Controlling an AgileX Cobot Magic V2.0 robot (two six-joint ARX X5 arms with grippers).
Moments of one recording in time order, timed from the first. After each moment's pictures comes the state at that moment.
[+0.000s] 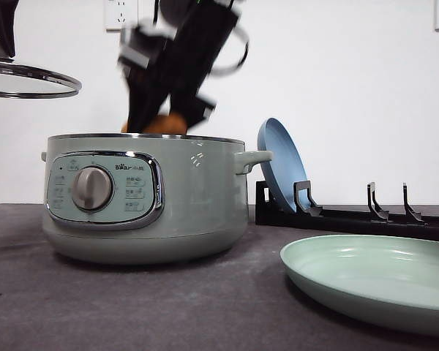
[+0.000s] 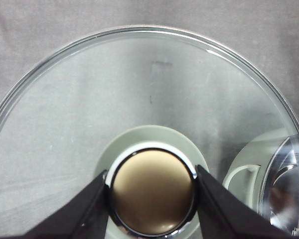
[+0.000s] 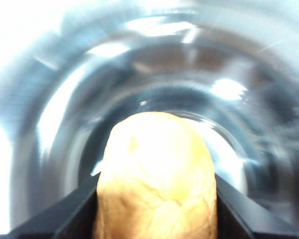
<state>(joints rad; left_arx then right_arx) 0.07 1.76 2.06 -1.19 0.05 0.04 0.66 2.30 2.38 -1.09 -0.31 -0.16</state>
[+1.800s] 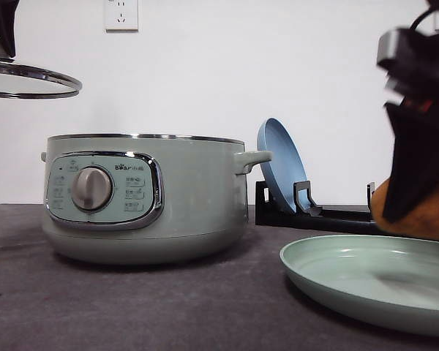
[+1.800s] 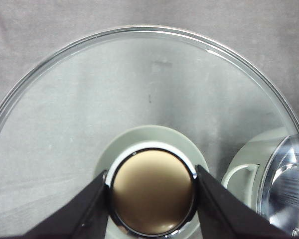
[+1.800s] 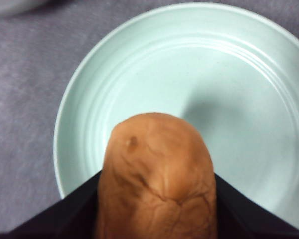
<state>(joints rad) 0.07 1.76 2.06 -1.19 0.05 0.04 0.44 1.11 0.64 -0.56 -0.23 0.23</state>
